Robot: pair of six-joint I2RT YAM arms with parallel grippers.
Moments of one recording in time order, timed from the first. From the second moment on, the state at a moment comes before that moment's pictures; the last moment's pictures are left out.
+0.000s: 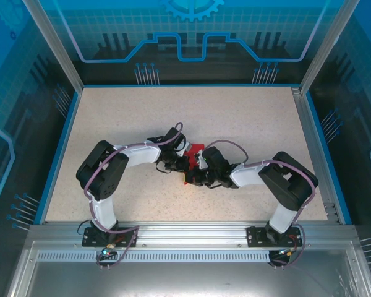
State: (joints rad) left arm -0.57 1.86 1.06 -0.39 0.35 -0.40; right arm 0.74 1.73 0.67 0.29 -0.49 0.95
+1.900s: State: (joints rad) left arm -0.57 1.86 1.06 -0.39 0.37 -0.40; right arm 0.71 1.68 0.70 0.16 -0.47 0.95
